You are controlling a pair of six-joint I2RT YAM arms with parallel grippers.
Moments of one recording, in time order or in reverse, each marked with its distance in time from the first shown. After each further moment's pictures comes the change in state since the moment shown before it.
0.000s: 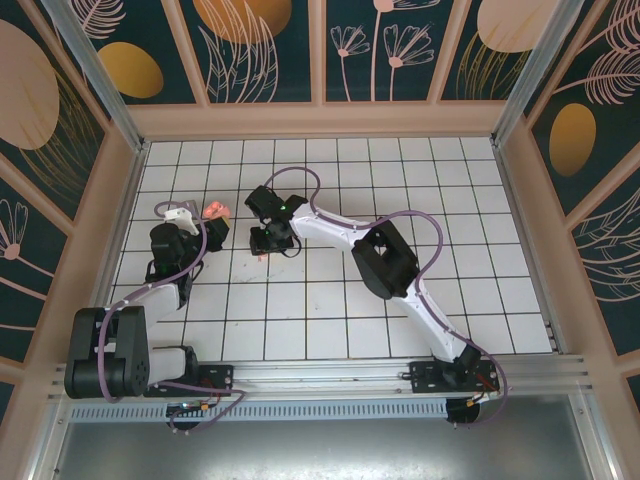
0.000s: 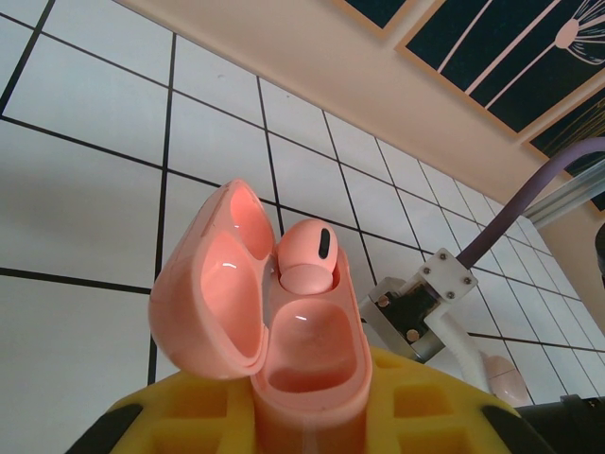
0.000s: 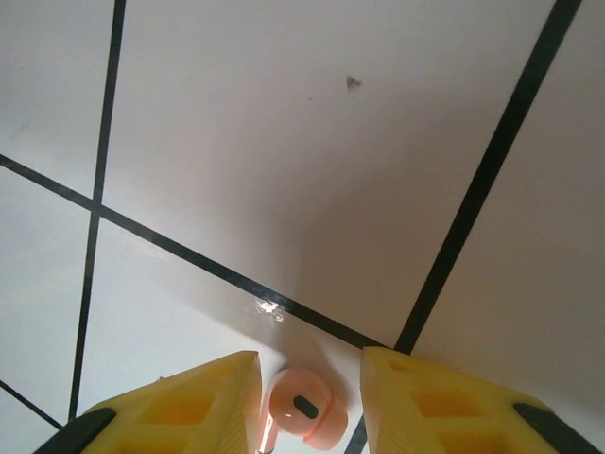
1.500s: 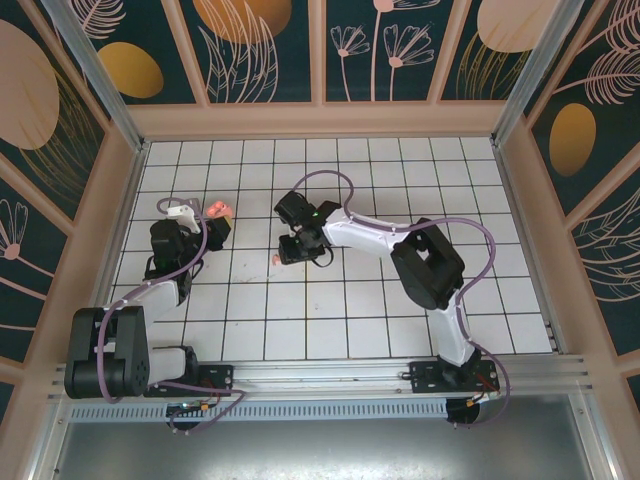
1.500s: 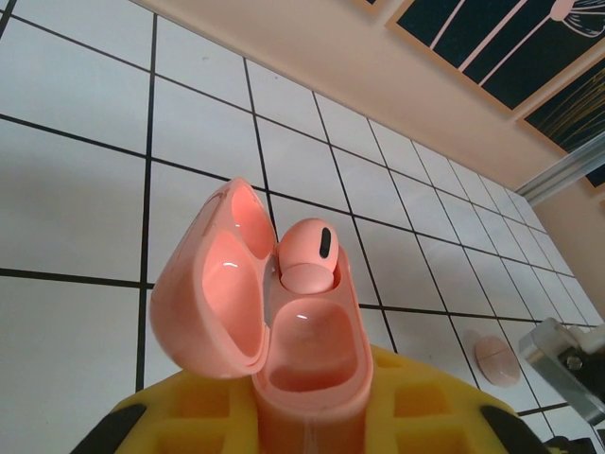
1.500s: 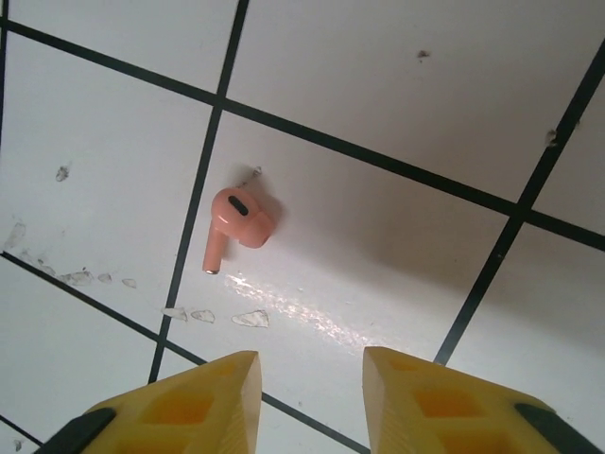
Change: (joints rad) left arm 0.000 0.000 0.035 -0.074 0.039 0.035; right arm -0.030 -0.371 -0.471 0.069 0.027 -0.052
